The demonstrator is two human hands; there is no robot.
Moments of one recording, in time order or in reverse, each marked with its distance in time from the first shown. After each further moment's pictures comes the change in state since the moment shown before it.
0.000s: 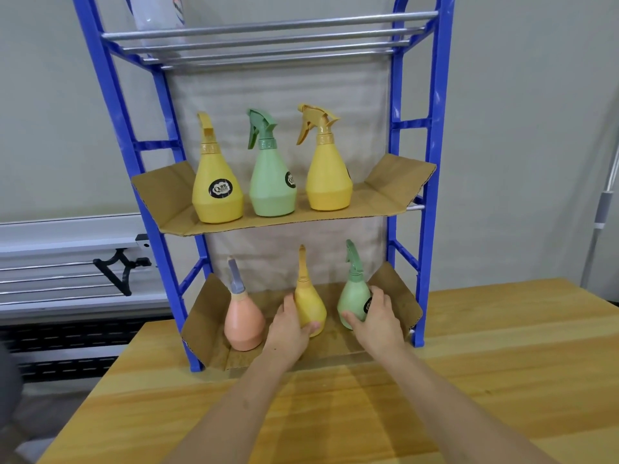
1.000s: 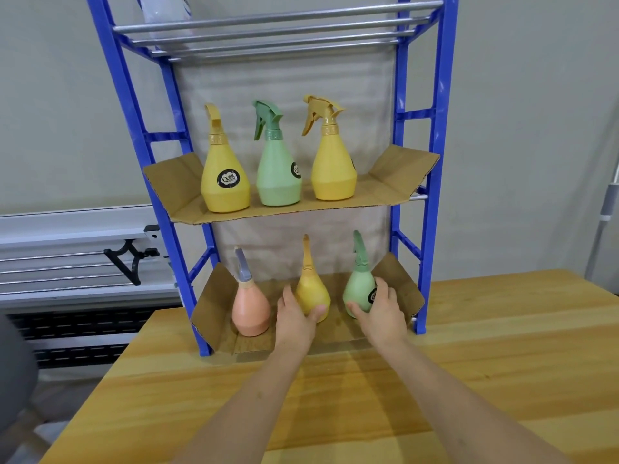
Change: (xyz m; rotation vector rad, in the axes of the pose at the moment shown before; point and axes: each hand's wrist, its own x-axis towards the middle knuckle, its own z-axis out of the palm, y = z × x) left_hand -0.018 0.002 0.011 -0.167 0.158 -0.052; right_hand -0.012 0.002 0.003 -0.001 0.071 -0.007
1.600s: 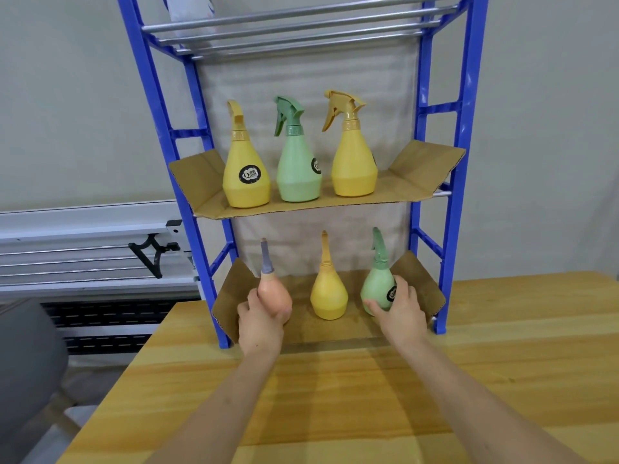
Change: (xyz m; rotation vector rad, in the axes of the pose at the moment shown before) left_hand 0.005 -0.053 -0.062 0.117 0.241 -0.215; right_hand -0.002 0.003 0.000 0.042 0.019 -0.020
